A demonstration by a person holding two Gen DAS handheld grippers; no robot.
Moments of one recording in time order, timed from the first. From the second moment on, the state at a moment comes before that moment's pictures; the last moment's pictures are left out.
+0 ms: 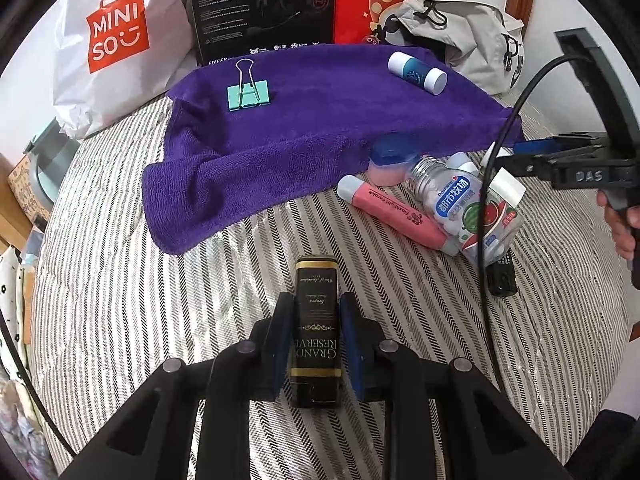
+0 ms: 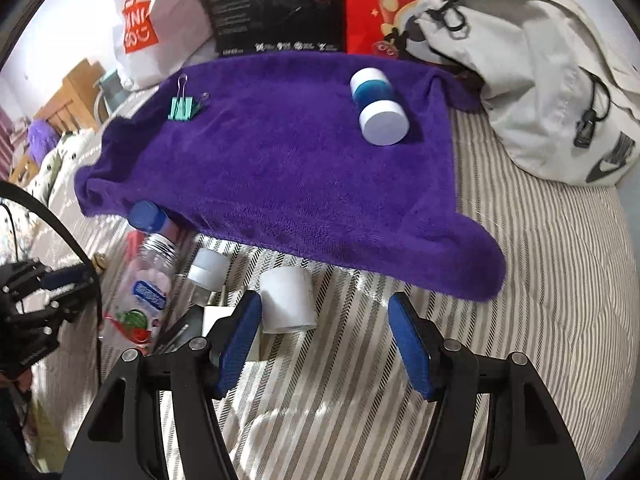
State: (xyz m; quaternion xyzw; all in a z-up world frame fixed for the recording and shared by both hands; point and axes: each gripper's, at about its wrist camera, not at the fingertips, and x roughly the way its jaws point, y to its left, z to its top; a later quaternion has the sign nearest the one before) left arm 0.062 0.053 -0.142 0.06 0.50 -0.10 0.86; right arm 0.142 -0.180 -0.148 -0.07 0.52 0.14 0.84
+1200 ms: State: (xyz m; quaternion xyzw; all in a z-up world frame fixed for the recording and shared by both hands) left arm 0.056 0.069 -0.107 0.00 0.47 -0.09 0.88; right arm 0.111 -0.211 -0.131 -0.07 0.49 0.16 0.85
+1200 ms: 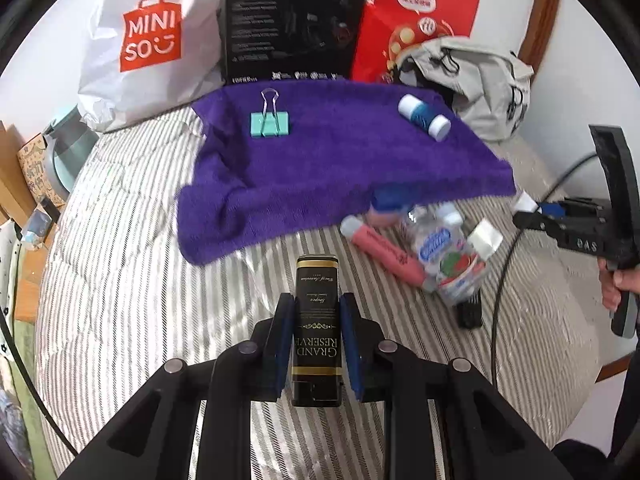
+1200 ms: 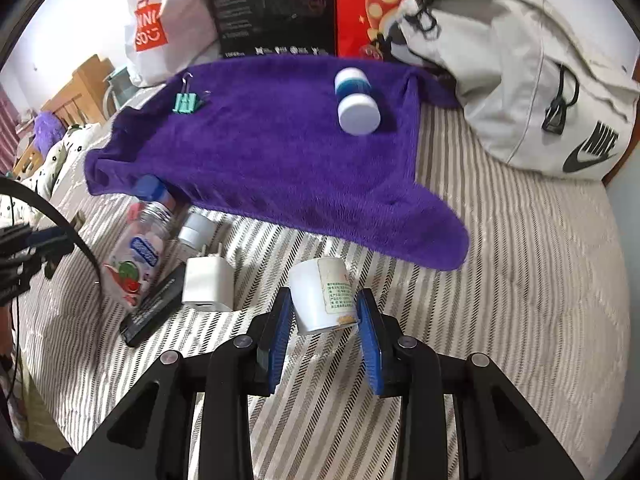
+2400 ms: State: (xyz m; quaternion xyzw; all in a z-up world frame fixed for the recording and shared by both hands) left arm 0.194 0.091 -0.112 -0.03 0.48 -0.08 0.87; right arm 0.230 -0.193 -0.131 -0.08 0.50 0.17 0.85
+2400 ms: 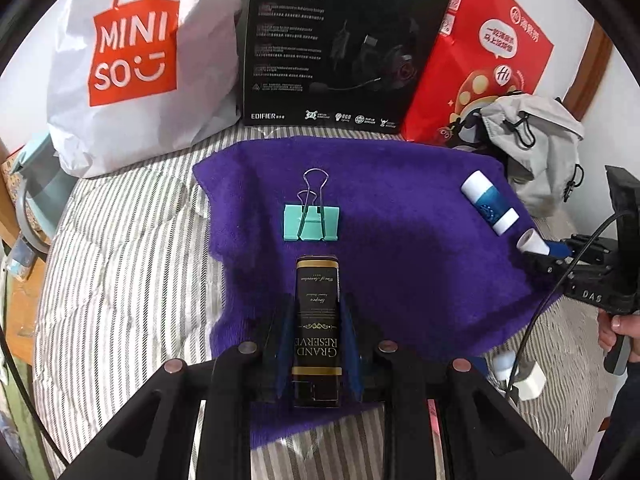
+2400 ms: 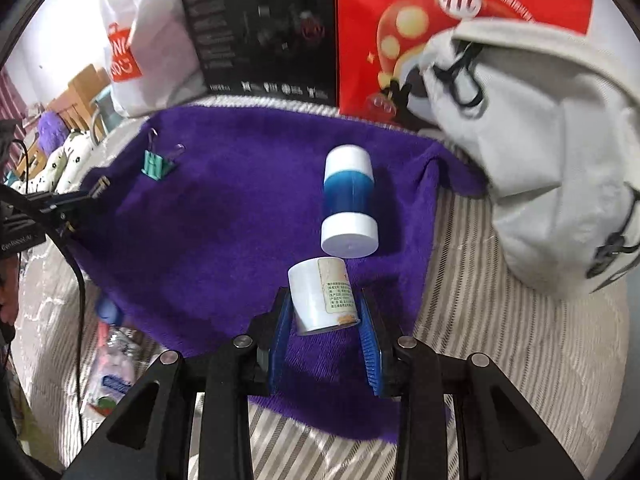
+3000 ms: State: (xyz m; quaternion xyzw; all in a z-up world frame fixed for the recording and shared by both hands) left arm 0.226 0.090 -0.130 -0.01 0.50 -0.07 0.86; right arm 0.231 -0.182 -0.146 -0.12 0.51 0.18 0.83
